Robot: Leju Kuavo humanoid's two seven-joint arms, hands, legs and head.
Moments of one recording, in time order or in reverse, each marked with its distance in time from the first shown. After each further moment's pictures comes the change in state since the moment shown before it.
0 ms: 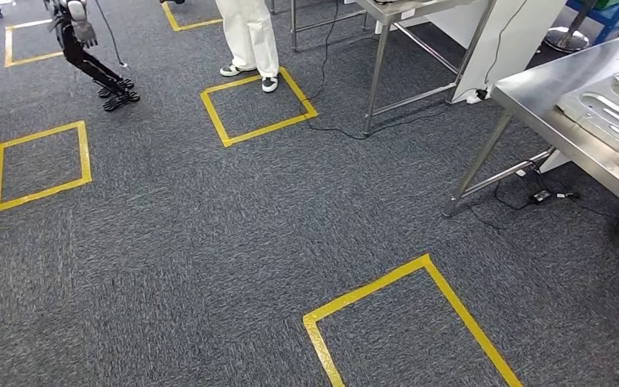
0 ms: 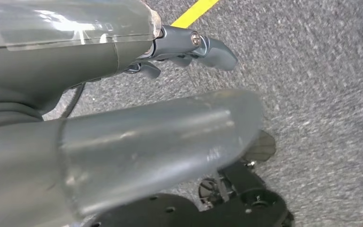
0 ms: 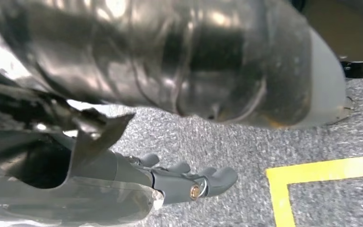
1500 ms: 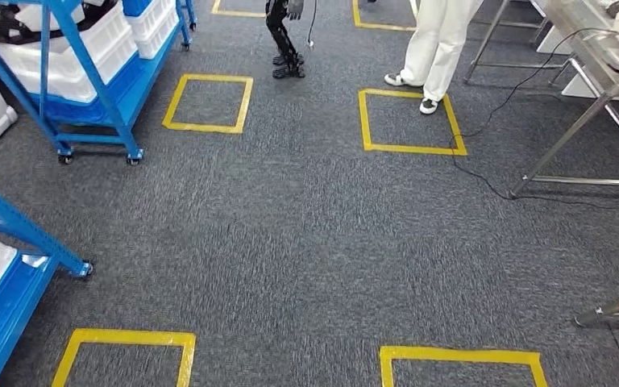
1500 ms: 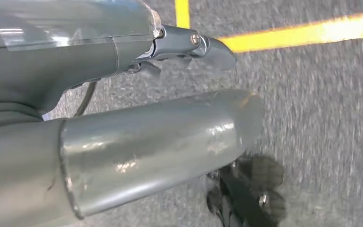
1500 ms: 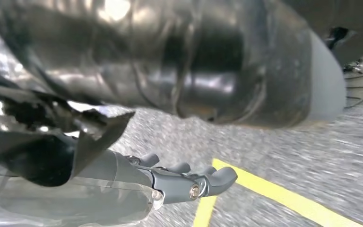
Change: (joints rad) left arm -0.002 -0.017 -0.001 0.017 0.001 0.007 0.014; right arm -0.005 -0.016 -0.010 0.005 0.028 0.004 0.000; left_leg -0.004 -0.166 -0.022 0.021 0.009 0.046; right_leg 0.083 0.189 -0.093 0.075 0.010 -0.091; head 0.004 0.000
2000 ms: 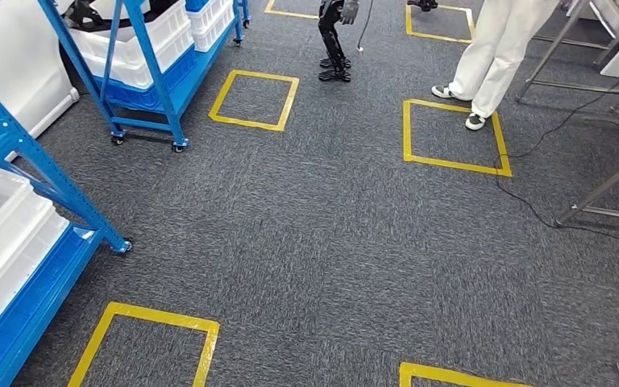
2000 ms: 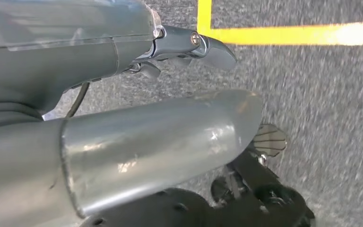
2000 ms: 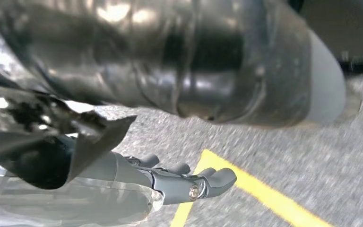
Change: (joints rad) left arm 0.005 -0.001 -0.003 0.004 -0.008 0.023 0.000; right arm -0.008 0.006 -0.010 0.009 0.007 0.000 -0.007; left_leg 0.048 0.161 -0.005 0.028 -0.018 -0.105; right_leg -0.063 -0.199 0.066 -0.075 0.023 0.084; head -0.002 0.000
